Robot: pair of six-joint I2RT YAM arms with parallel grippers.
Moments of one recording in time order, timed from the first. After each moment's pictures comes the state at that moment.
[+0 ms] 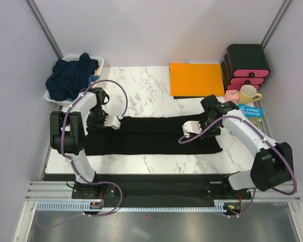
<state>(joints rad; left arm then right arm) -0.06 1.84 1.33 -1.19 -0.12 1.57 0.34 1.40 1.08 -1.09 -0.12 -1.38</state>
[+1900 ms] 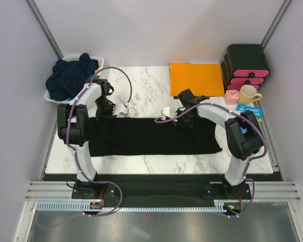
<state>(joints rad) -0.10 2.00 1.59 -1.30 0.13 1.43 0.47 1.82 1.25 -0.69 -0.28 -1.02</state>
